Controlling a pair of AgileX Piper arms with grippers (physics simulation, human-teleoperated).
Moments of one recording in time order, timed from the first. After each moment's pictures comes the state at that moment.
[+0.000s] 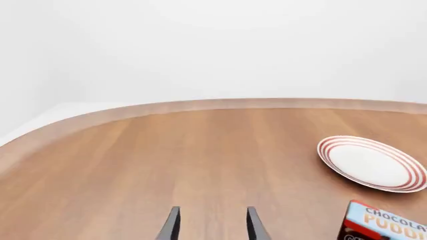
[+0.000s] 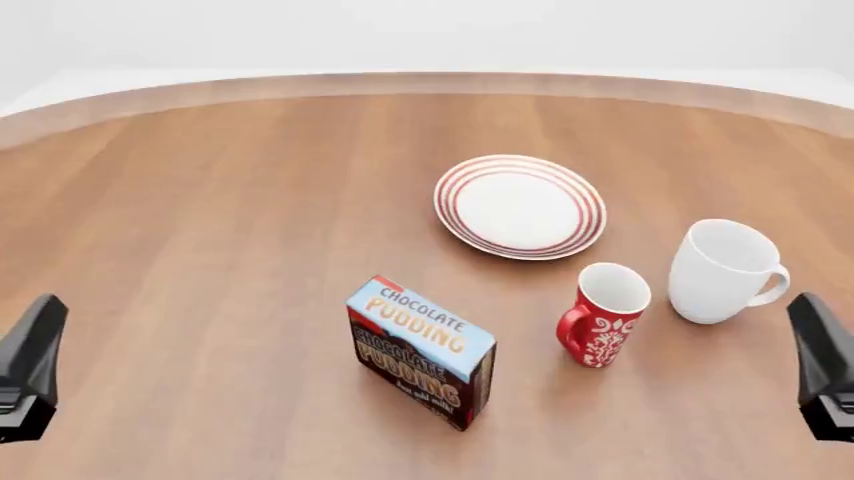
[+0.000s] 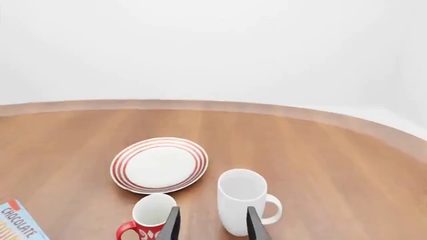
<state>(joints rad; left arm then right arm) 0.00 0.00 0.00 0.00 0.00 0.00 0.00 -0.01 0.00 -0.01</state>
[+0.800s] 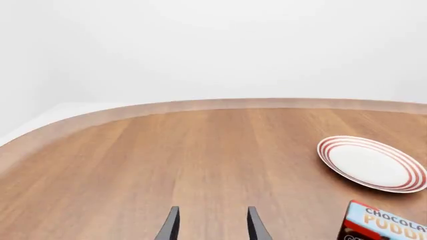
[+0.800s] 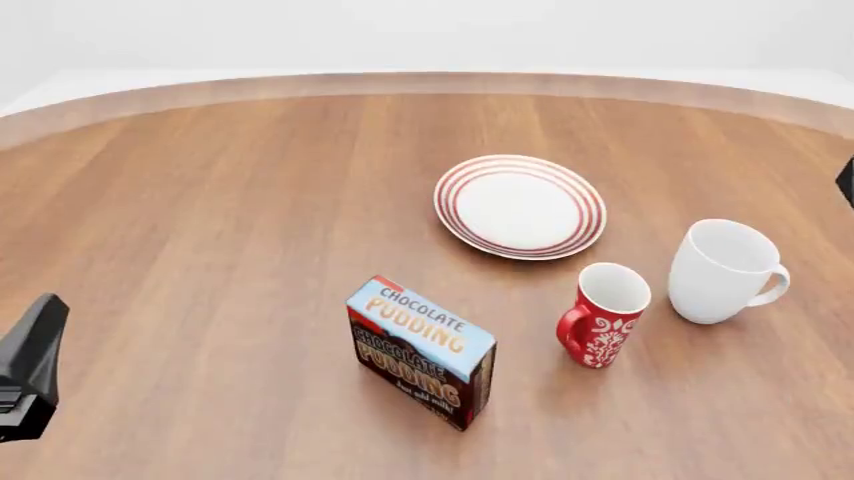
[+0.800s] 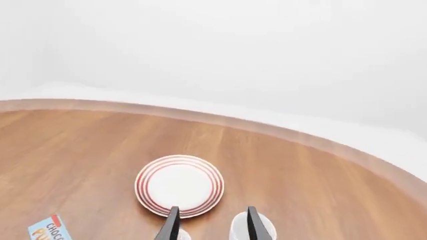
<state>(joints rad) 0.00 0.01 0.00 0.00 0.00 0.14 0.28 -0.46 0.21 -0.09</state>
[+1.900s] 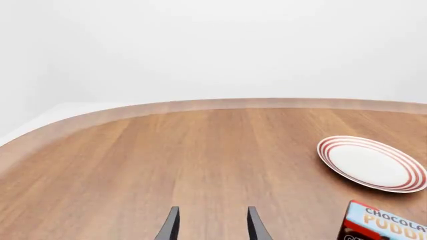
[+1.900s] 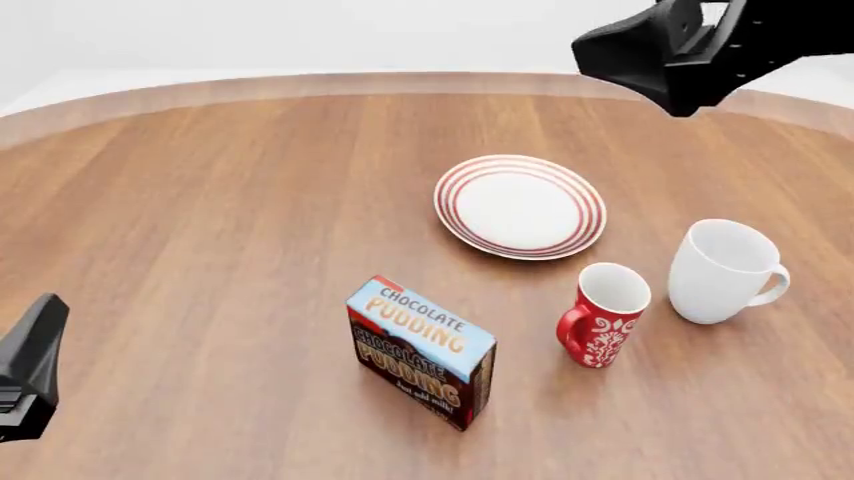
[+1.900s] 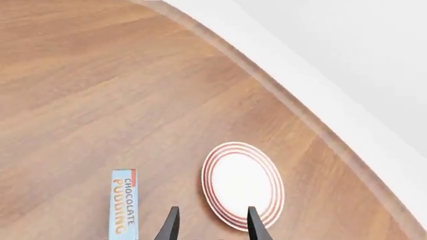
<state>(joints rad) 0.00 0.01 0.00 0.00 0.00 0.60 1.01 -1.21 0.66 -0.37</state>
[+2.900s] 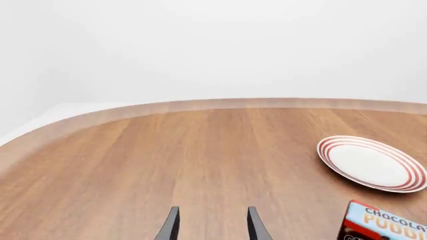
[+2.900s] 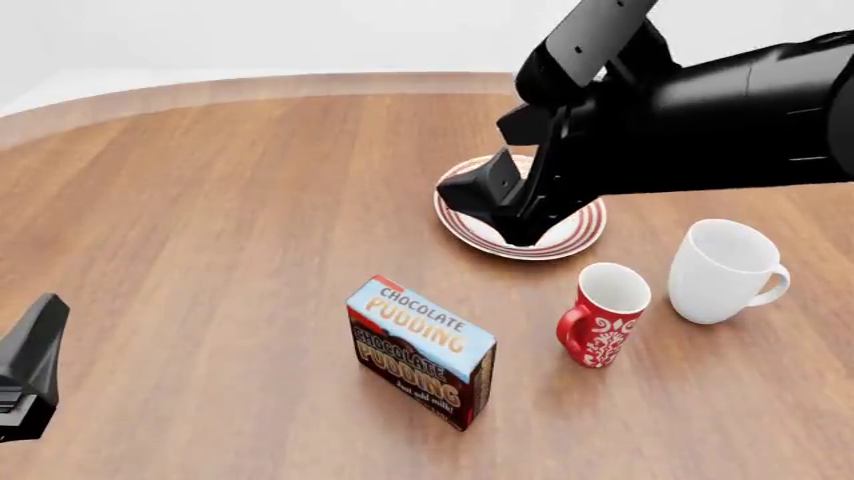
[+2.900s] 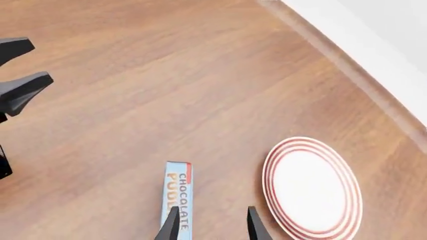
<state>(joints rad) 0.00 0.01 0.00 0.00 0.00 0.79 1.17 -1.05 0.50 -0.25</state>
